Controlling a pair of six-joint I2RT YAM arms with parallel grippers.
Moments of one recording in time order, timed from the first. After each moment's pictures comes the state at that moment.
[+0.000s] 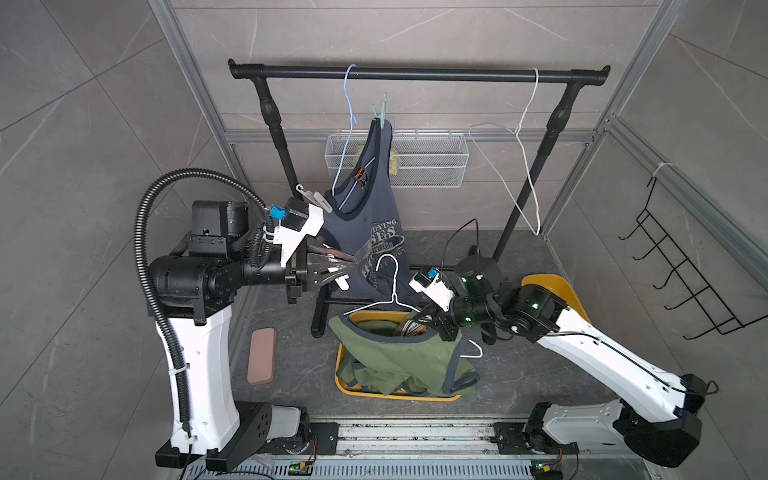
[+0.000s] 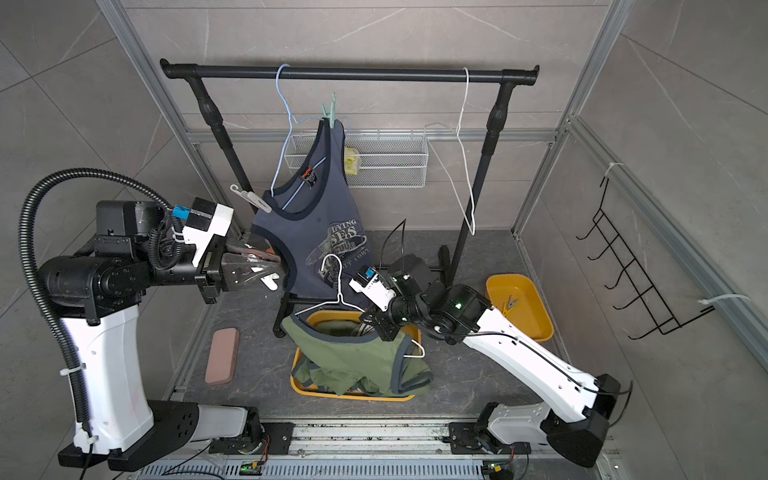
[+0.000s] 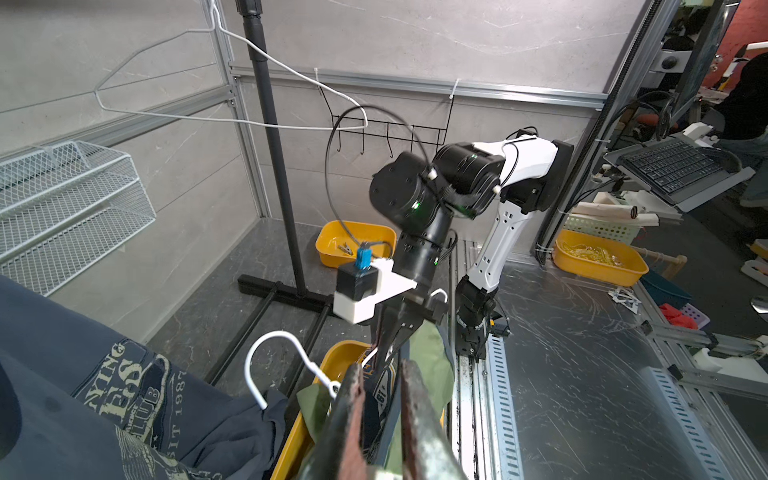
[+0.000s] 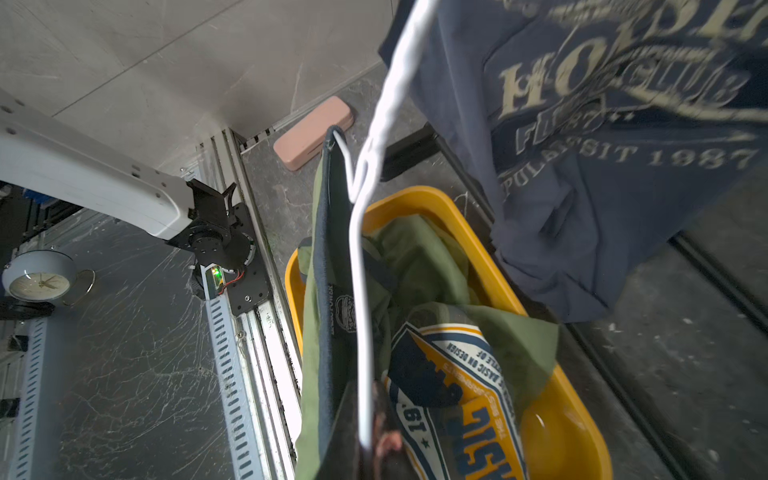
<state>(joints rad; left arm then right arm) -0.11 1.37 2.26 -1.57 1.26 0.62 0.85 1.32 1.36 -0.78 -0.37 0.01</state>
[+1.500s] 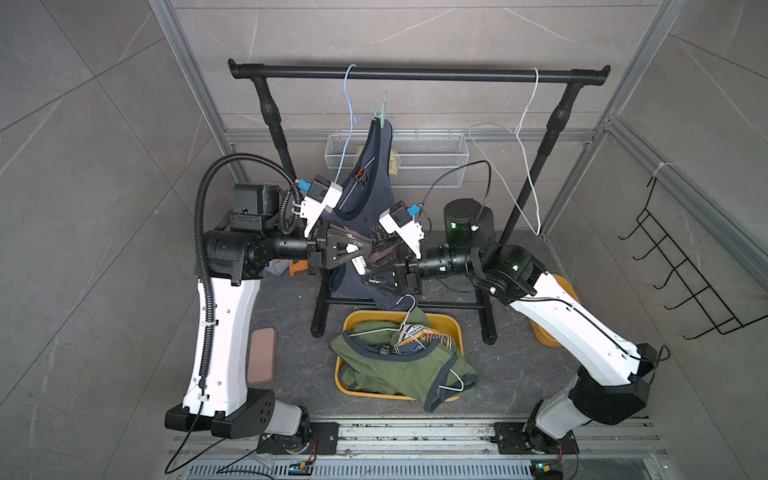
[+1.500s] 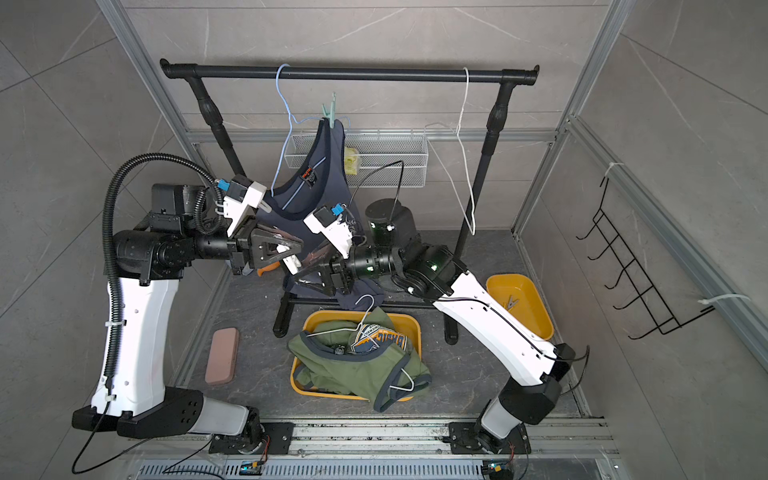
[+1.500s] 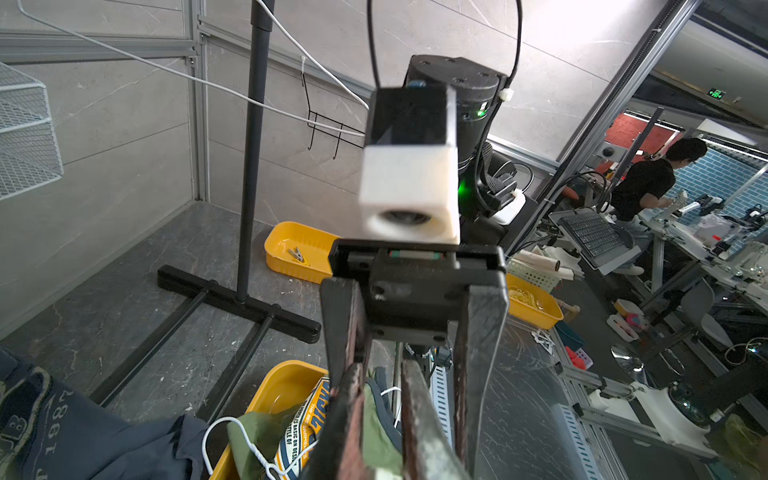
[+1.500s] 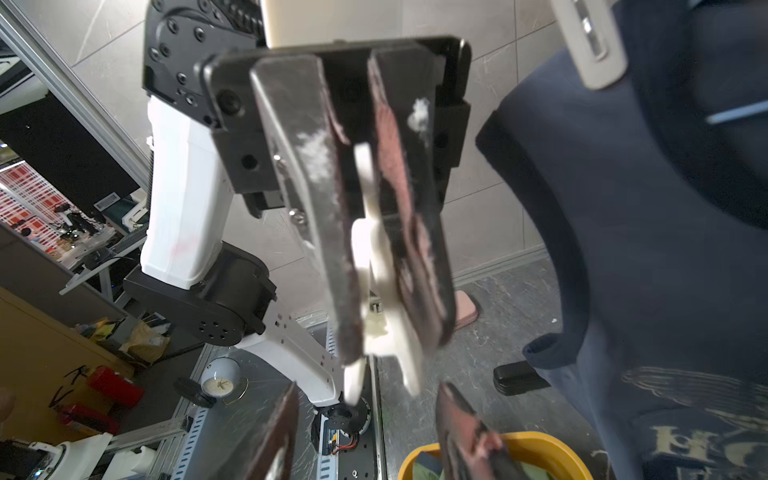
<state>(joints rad) -0.18 1.44 2.11 -1.27 1.35 0.29 0.89 1.63 1.97 -0.59 -0.70 0.20</state>
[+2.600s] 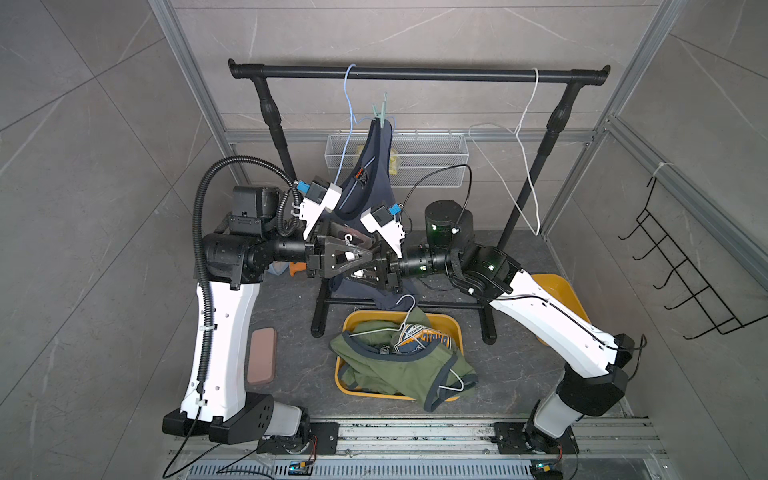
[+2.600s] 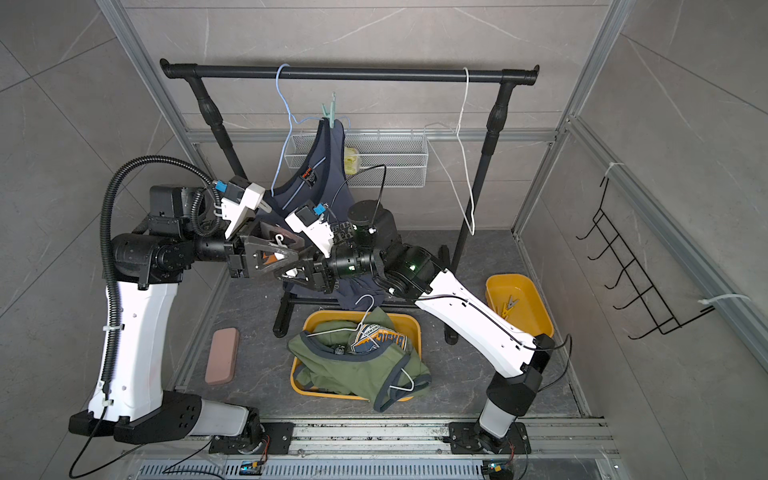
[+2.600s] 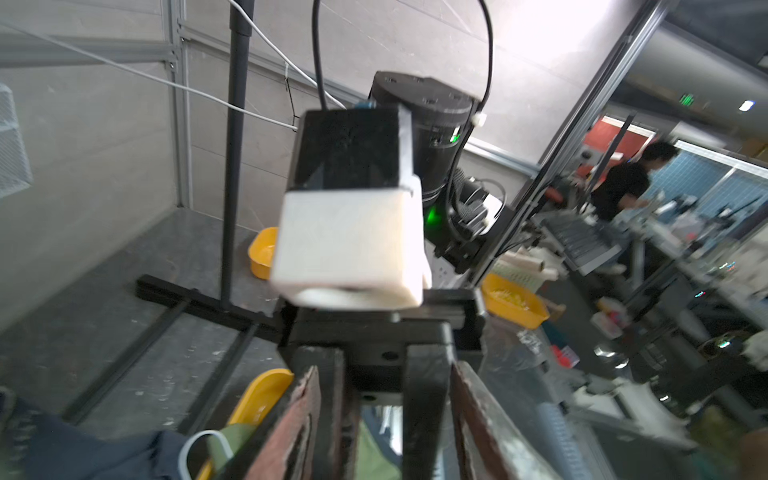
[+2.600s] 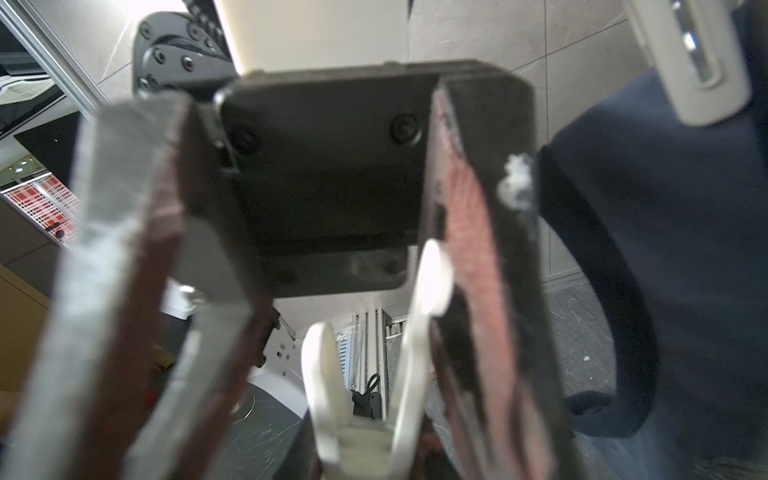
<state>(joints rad) -0.19 1.42 2.09 -1.24 1.39 0.26 0.92 1.69 1.98 -0.46 -0.70 0.24</state>
